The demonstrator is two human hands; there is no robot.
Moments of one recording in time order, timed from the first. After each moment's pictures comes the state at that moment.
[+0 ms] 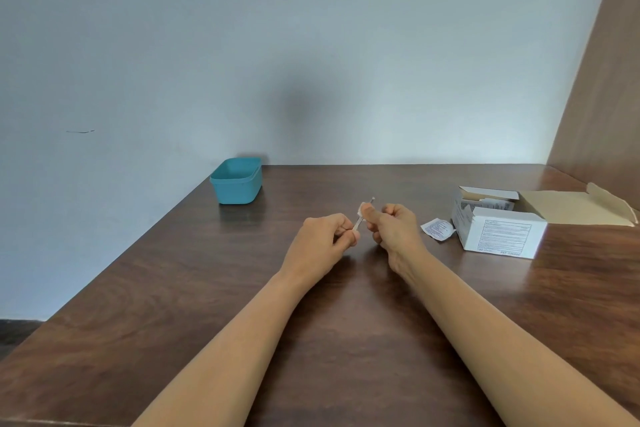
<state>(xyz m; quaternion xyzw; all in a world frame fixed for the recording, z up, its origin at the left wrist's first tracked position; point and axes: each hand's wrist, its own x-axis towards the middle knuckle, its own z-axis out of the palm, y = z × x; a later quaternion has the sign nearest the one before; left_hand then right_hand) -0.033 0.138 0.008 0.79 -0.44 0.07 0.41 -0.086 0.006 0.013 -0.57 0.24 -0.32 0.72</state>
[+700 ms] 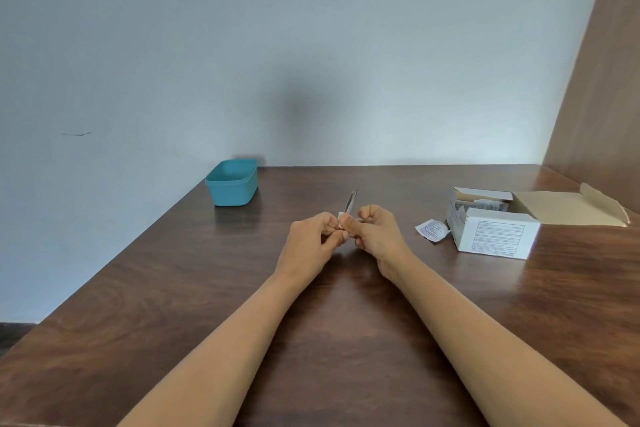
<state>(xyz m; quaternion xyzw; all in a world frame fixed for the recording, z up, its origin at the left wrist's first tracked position) -0.031 0.138 0.006 0.79 -0.41 0.09 0.45 -0.085 0.013 0.008 -0.64 0.15 -0.26 0.71</state>
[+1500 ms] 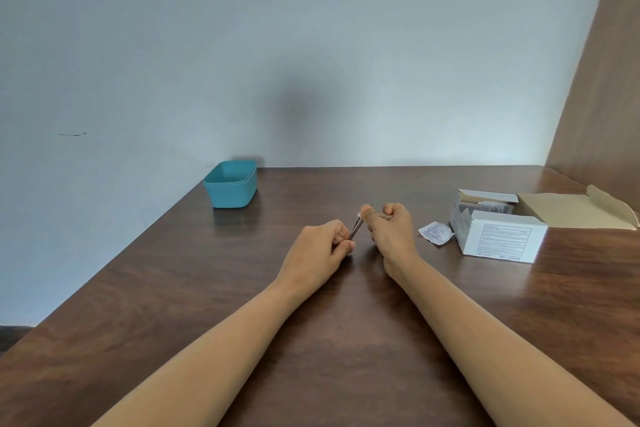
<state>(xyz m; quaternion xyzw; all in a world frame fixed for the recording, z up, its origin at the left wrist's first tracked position) -0.031 0.134 0.004 0.81 -0.44 0.08 0.38 -0.069 -0.003 0.000 -0.61 0.25 -0.37 0.66</state>
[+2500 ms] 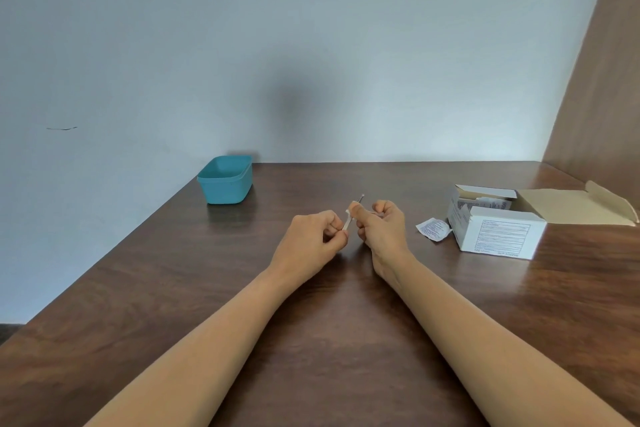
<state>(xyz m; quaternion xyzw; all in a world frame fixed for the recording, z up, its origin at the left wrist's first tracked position) -0.025 0.136 0.010 0.80 -0.45 0.08 0.40 -0.074 0.011 0.006 -0.54 0.20 -0.36 0.74</state>
